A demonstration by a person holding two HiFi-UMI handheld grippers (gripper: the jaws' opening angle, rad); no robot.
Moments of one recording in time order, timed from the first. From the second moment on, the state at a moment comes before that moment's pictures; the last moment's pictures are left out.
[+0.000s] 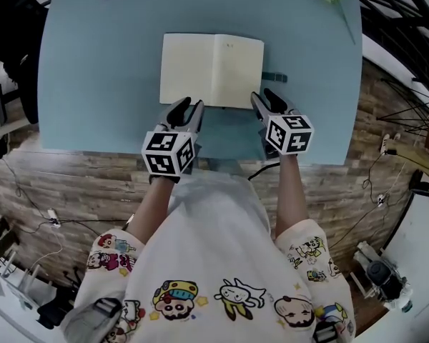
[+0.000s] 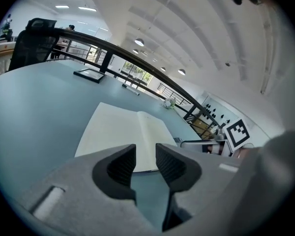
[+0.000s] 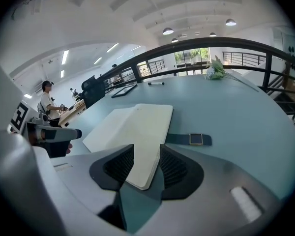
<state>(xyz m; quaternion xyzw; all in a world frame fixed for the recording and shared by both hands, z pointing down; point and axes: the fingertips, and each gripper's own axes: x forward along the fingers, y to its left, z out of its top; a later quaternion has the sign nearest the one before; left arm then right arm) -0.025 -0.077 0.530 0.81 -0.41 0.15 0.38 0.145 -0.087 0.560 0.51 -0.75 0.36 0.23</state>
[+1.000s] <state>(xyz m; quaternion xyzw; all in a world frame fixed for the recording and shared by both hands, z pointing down) -0.020 -0.057 0.565 0.71 -0.41 0.04 0.57 0.142 -0.099 0.591 0.45 -0.72 0.44 0.29</state>
